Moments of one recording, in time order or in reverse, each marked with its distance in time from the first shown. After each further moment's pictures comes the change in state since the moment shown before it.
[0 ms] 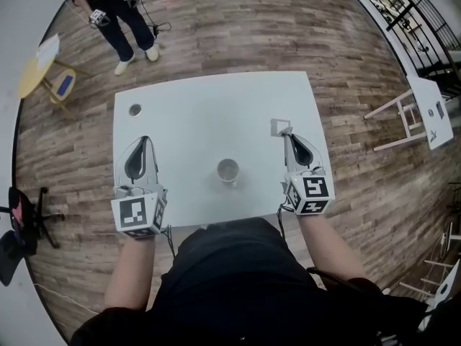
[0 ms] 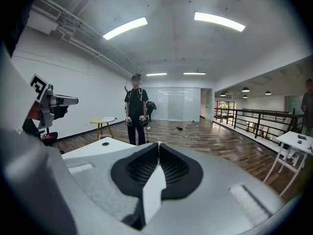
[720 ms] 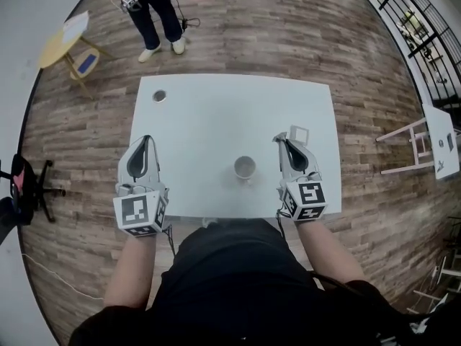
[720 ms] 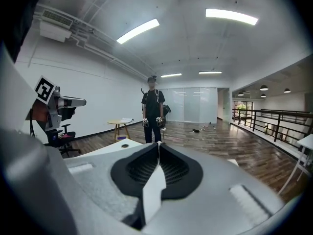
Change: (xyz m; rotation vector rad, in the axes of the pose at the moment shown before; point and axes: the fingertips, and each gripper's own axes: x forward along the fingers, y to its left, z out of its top) left arm -0.046 0.030 -0.006 -0.014 0.032 0.145; right arm 0.015 0.063 0.010 -0.041 -0.019 0.190
